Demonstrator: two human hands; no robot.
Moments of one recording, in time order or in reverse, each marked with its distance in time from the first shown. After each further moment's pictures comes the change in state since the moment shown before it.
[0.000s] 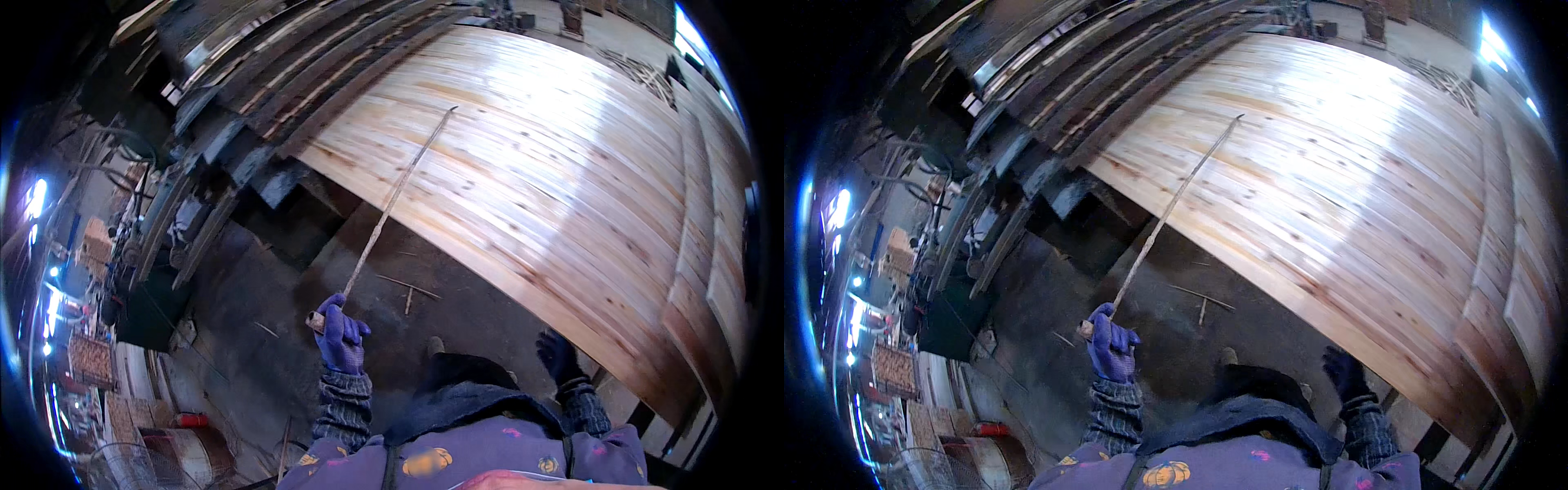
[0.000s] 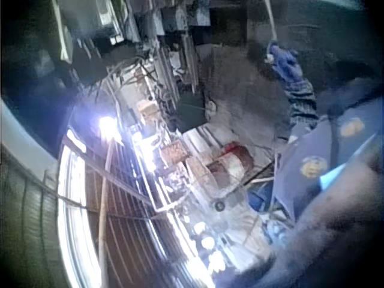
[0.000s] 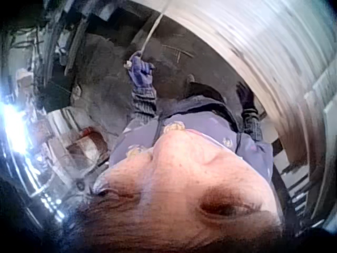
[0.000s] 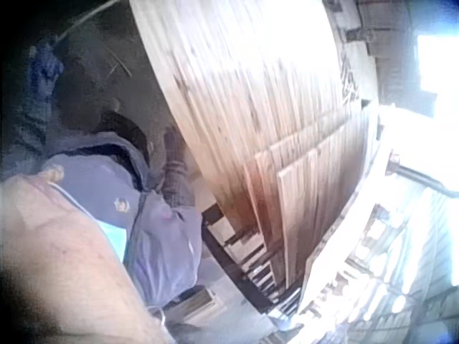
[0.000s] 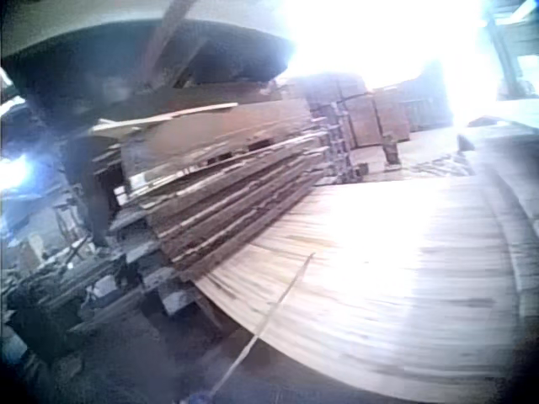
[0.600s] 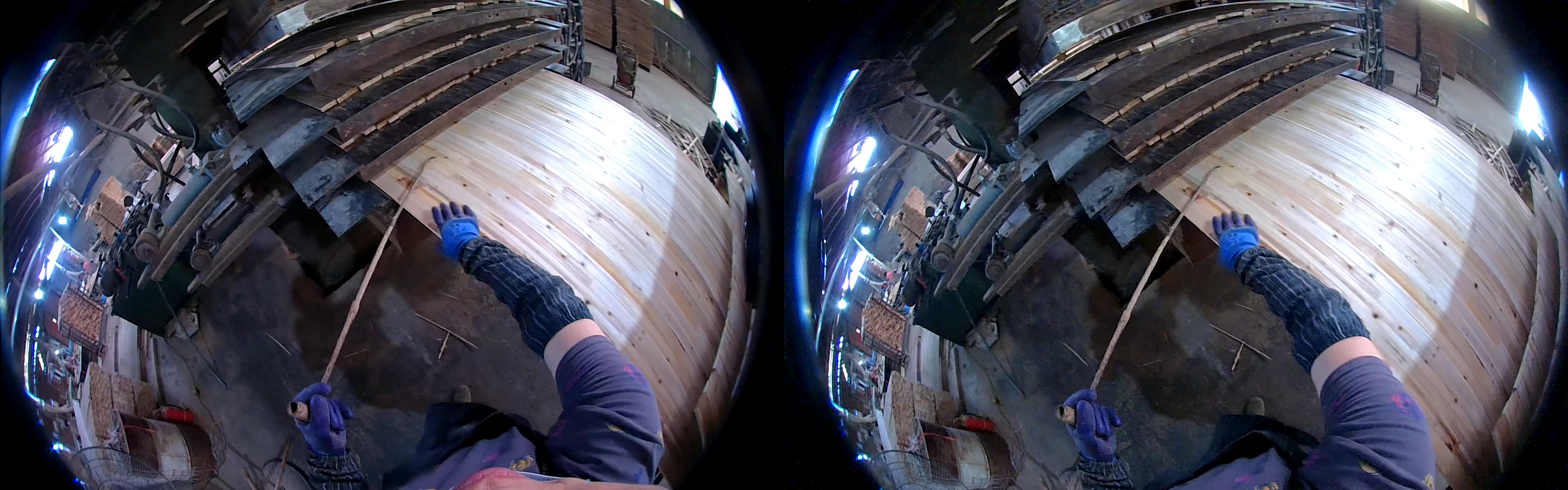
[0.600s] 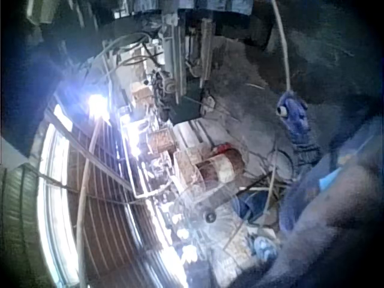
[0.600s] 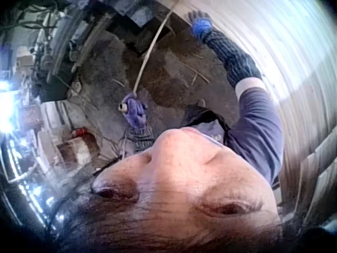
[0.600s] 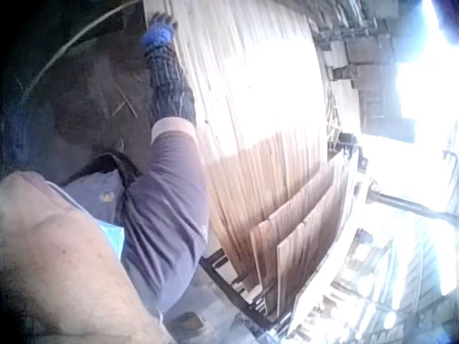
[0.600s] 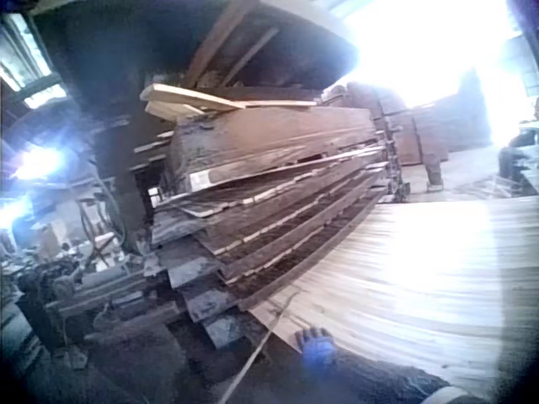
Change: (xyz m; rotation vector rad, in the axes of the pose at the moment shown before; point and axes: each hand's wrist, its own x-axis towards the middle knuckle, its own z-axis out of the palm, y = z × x) left_hand 0.017 0.078 -0.136 0.190 0.226 0.219; right_hand 0.275 -0.068 0.560 -2.084 -0.114 -1.258
